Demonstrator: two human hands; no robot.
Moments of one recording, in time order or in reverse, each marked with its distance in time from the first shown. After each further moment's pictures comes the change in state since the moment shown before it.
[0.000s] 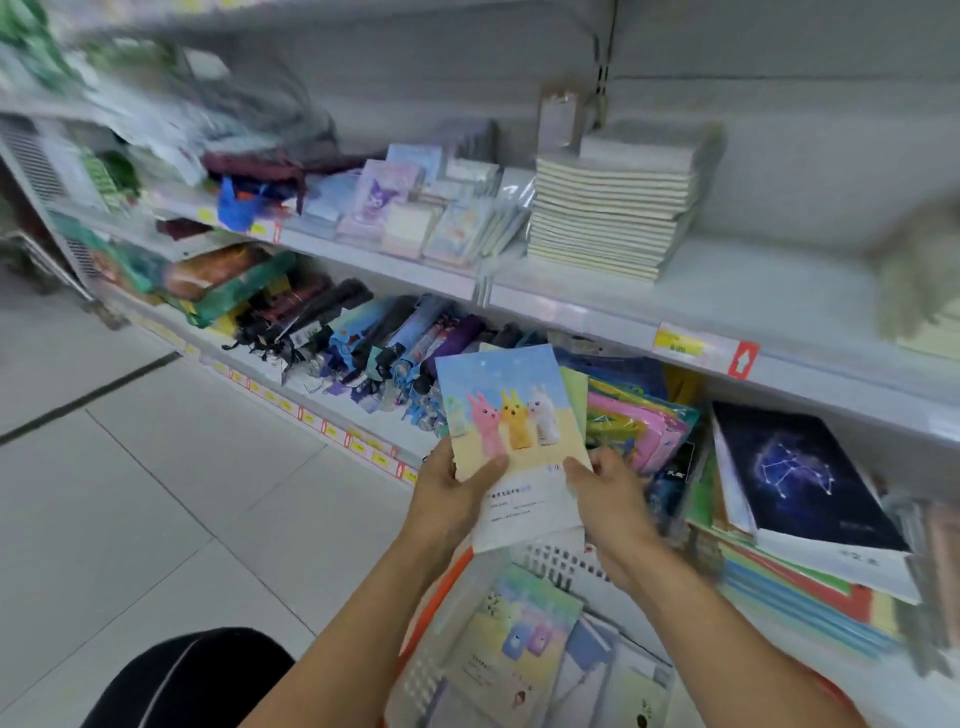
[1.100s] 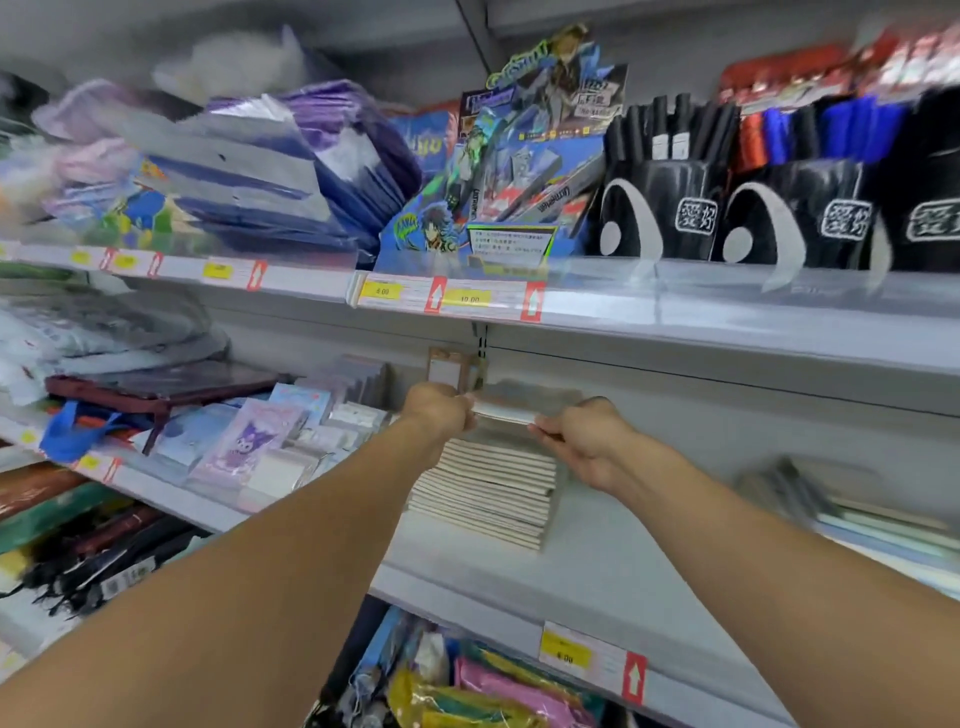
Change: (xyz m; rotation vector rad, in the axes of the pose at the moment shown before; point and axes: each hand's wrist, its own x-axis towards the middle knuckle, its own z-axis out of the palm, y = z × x) left_hand 0.233 0.264 0.154 0.026 -0.045 0.179; right_hand 0.134 -0.313 -0.090 0.281 0.010 -0.251
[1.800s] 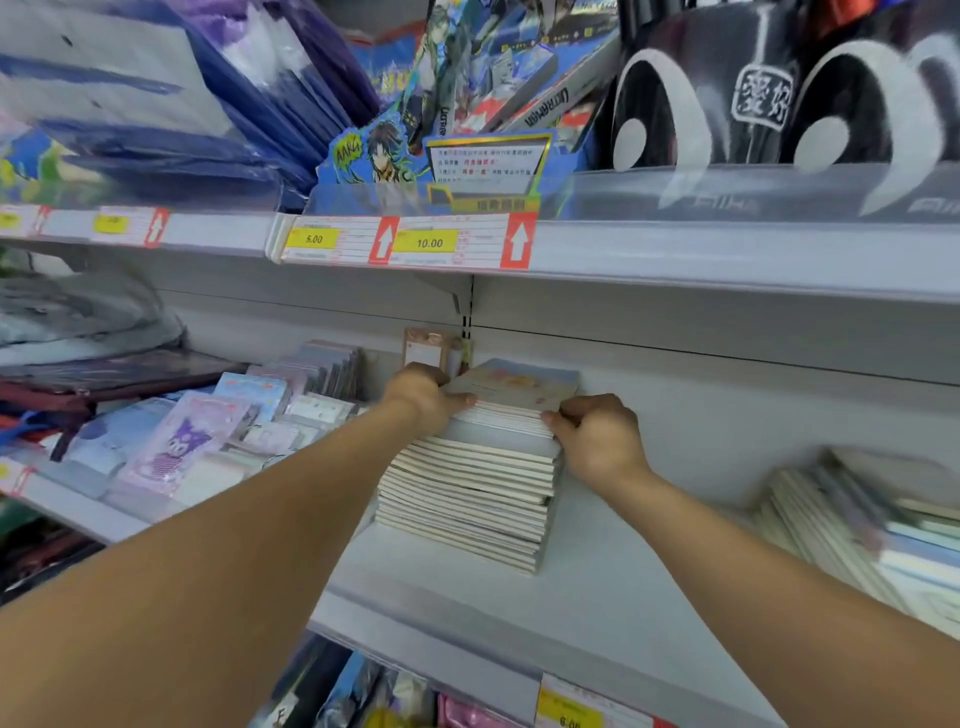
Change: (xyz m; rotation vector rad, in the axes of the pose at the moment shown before) left_hand 0.086 -0.028 0.016 0.751 -0.055 0.188; right_hand 0.081 0.051 -0.038 -0.806 0.199 -0.377
